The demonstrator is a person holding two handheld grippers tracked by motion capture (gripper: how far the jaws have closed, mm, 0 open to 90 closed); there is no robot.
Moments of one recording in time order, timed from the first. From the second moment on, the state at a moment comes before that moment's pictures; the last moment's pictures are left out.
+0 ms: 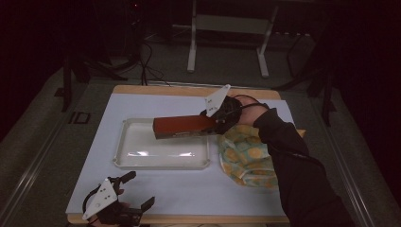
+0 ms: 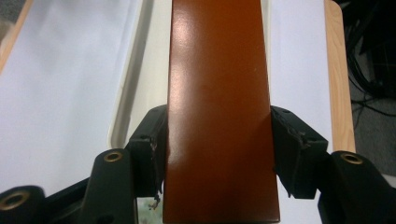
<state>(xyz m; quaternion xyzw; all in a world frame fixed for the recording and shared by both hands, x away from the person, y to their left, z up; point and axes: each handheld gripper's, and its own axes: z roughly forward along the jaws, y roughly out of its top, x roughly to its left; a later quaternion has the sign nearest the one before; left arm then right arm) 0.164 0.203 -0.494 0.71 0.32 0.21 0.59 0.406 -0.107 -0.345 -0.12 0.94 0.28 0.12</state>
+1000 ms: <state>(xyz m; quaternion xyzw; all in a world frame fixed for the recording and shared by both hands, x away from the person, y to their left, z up) 0.163 0.205 -0.494 0.71 0.32 0.20 0.60 0.427 -0.077 -0.426 -0.08 0.95 0.28 0.08</state>
